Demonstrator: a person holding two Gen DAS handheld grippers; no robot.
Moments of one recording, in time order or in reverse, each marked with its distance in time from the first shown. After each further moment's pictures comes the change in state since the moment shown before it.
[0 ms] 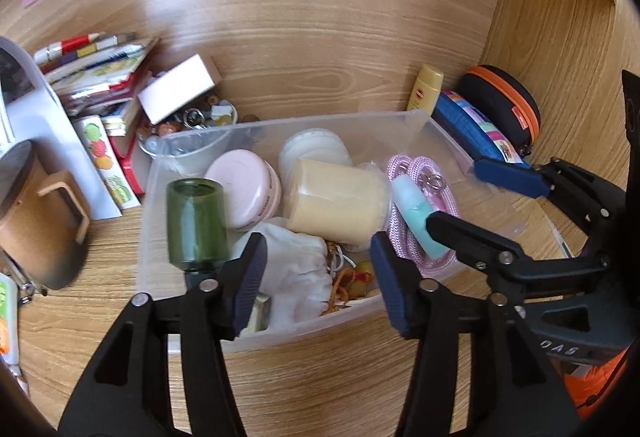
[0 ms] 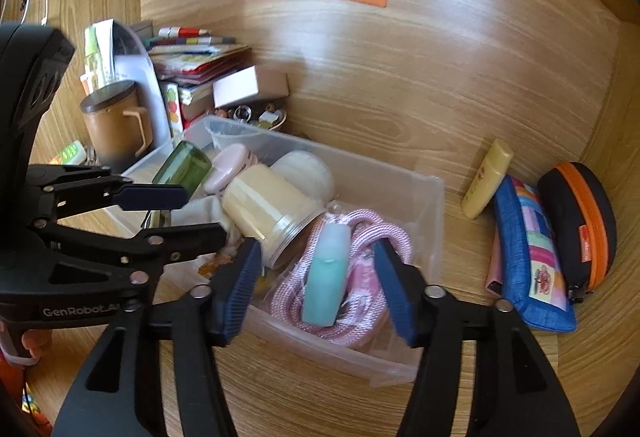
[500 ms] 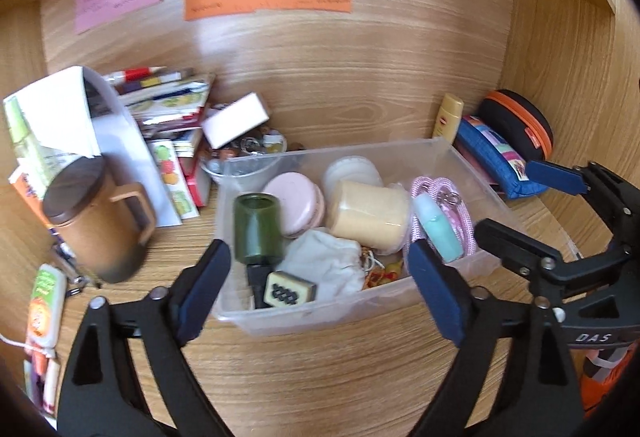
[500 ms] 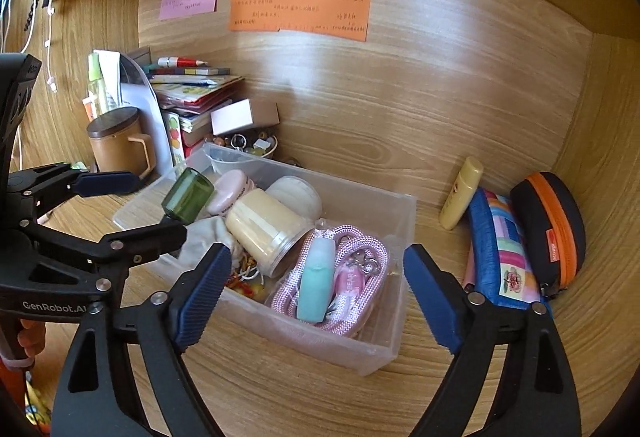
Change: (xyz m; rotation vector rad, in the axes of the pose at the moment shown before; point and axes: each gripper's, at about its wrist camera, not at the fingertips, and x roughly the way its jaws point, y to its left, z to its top) left arm -0.045 0.003 -0.005 -0.009 -0.097 0.140; right arm -0.037 0.001 0.005 0.018 -0.062 -0.028
